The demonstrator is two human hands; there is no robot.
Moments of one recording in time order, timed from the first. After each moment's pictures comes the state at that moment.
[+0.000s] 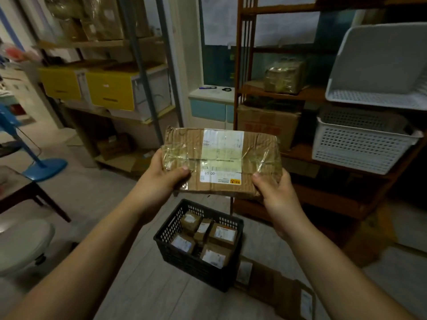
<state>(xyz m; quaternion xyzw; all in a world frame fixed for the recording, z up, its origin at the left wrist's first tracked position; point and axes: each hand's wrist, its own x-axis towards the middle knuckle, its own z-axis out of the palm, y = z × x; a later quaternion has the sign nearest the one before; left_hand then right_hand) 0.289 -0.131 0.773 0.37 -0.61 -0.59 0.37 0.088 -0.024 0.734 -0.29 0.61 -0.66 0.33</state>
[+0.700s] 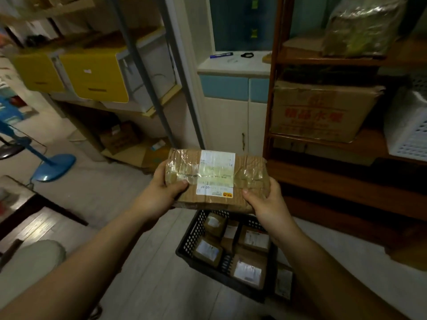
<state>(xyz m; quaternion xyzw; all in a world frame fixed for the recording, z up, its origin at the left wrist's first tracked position) 0.269 -0.405 0.688 0.49 -0.61 -0.56 0.25 0.070 -0.290 0.628 -0.25 0.64 -0.59 0.42</state>
